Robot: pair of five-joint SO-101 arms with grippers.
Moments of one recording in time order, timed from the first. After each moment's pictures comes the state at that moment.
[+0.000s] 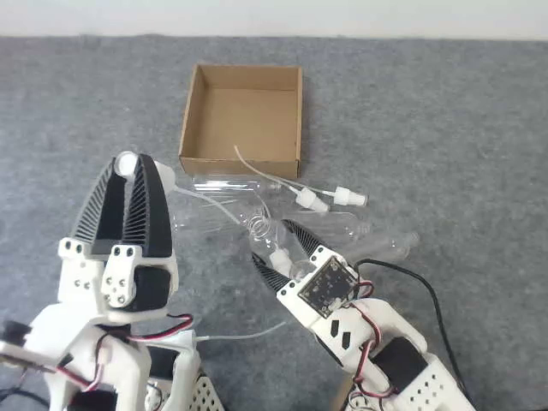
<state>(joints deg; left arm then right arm) 3.2 -103.3 59.3 38.6 25.1 -45.3 -103.1 91.3 36.0 12.6</state>
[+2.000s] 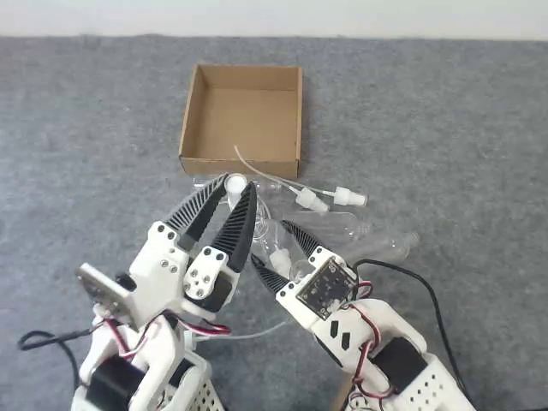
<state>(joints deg) 24.6 -103.3 70.1 40.8 12.3 -45.5 -103.1 91.3 36.0 13.1</state>
